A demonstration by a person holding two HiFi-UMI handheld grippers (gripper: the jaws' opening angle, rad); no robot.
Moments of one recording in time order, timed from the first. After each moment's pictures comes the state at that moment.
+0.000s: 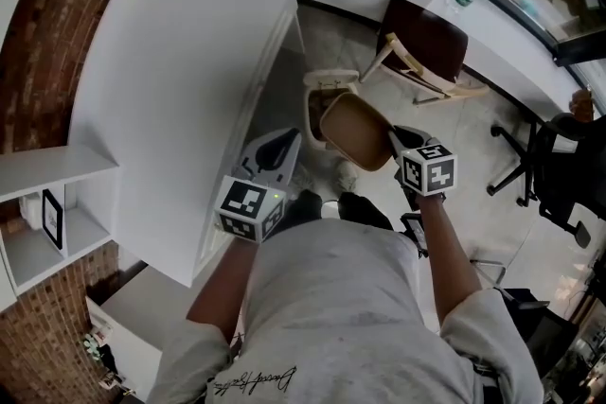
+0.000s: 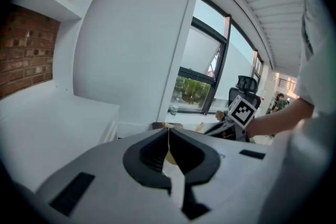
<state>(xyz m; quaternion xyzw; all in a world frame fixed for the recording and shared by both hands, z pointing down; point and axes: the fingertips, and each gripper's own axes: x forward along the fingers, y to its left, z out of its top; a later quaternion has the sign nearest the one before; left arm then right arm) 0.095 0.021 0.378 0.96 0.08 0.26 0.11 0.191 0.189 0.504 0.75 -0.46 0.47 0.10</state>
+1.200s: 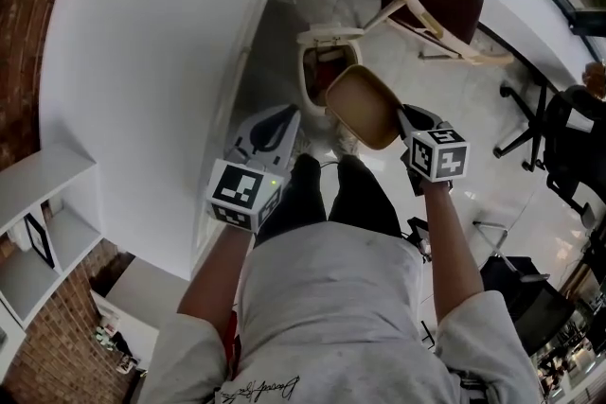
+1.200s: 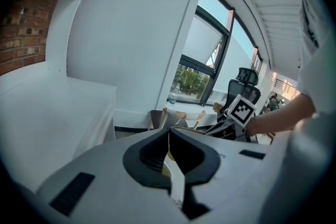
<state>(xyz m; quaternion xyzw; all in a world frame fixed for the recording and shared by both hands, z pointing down) 0.118 0.012 0.466 0.94 0.11 0.31 0.13 0.197 0.202 0.592 0.75 -0.40 0.53 0.08</state>
